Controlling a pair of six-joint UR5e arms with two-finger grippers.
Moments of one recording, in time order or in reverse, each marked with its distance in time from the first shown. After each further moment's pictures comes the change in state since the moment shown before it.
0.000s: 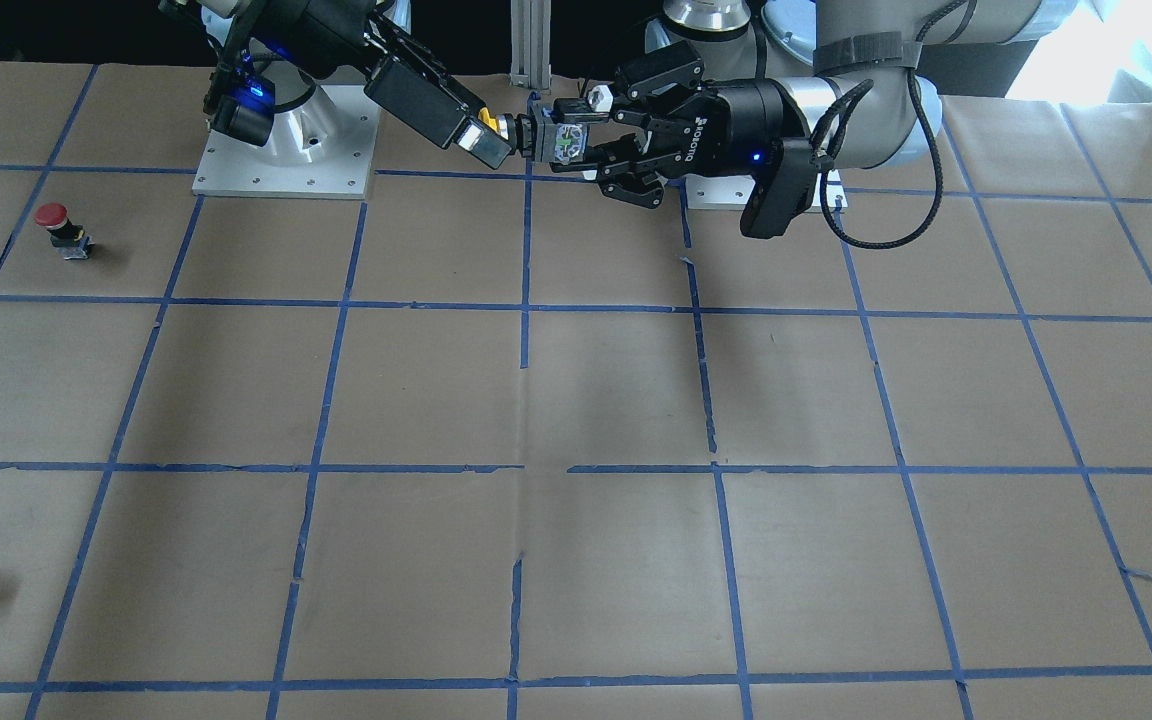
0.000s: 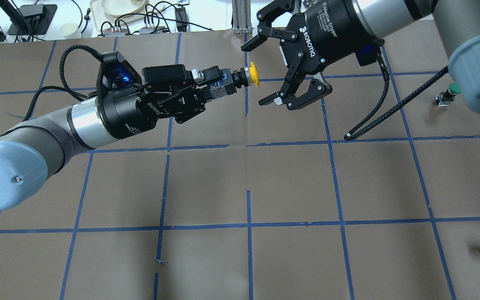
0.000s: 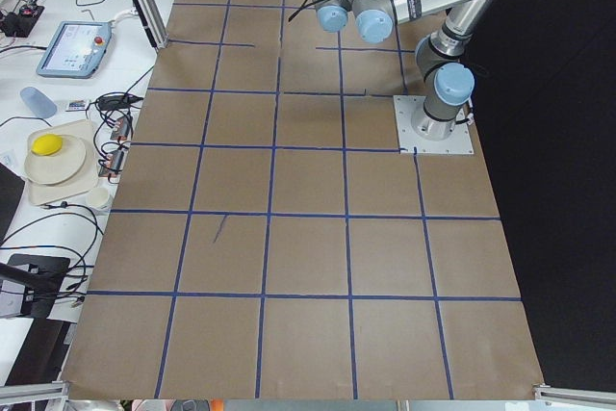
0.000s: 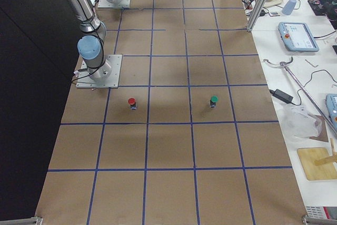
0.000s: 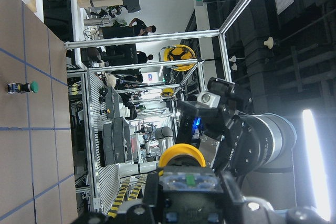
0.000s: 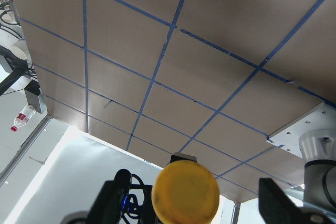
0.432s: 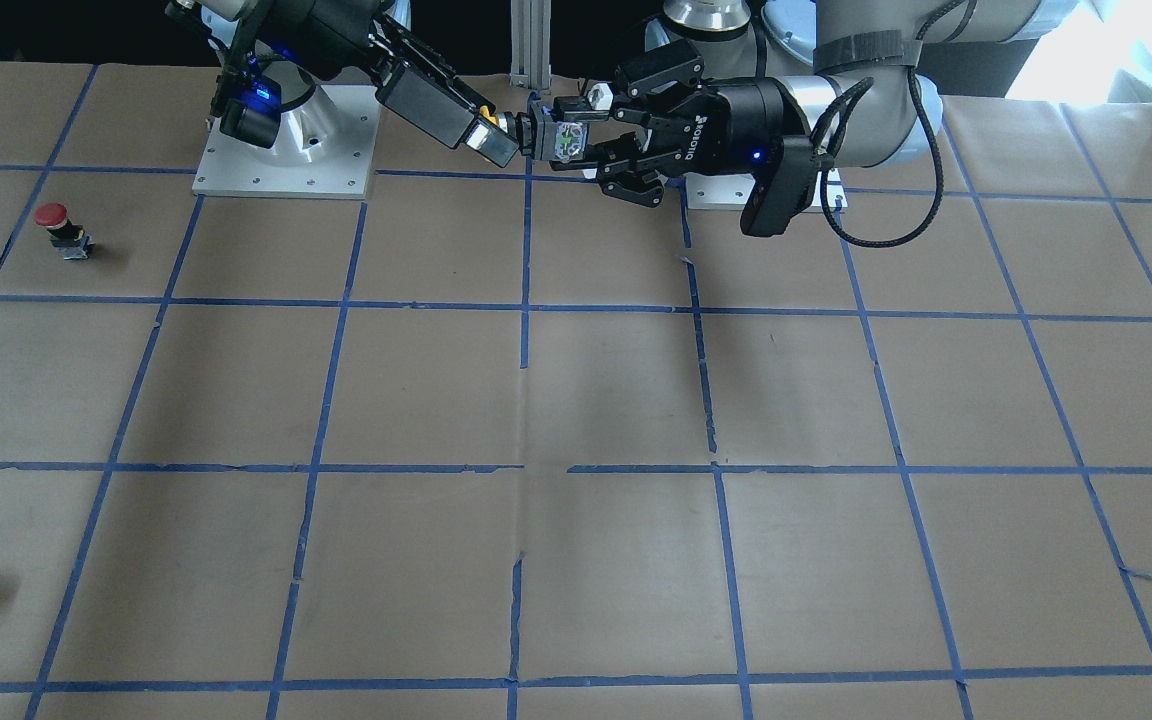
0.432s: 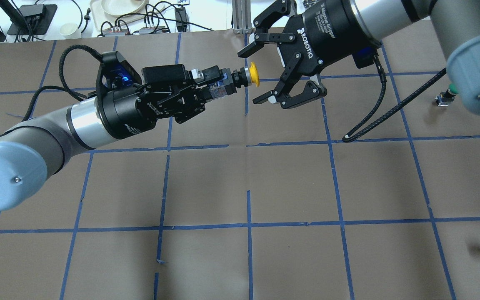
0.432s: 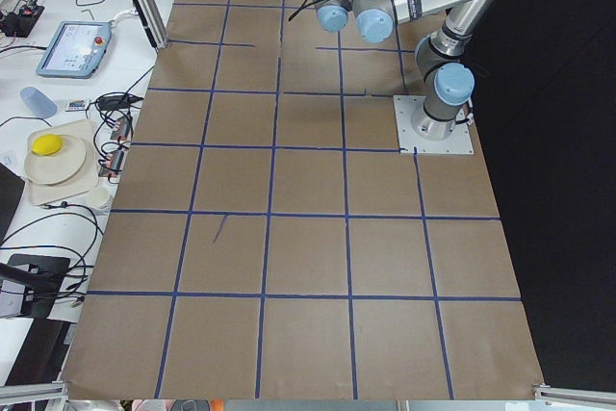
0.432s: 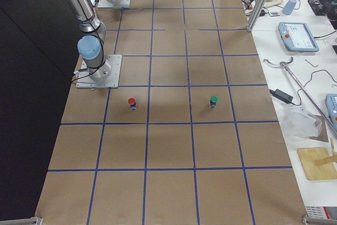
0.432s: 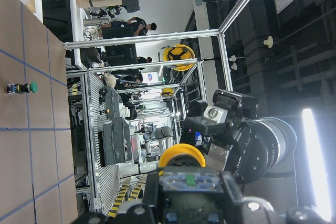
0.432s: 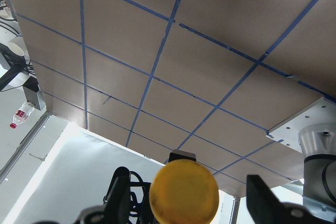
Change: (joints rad) left arm 0.000 0.003 0.000 0.000 0.000 0.000; right arm 0.002 0.002 0.003 0.004 0.008 0.001
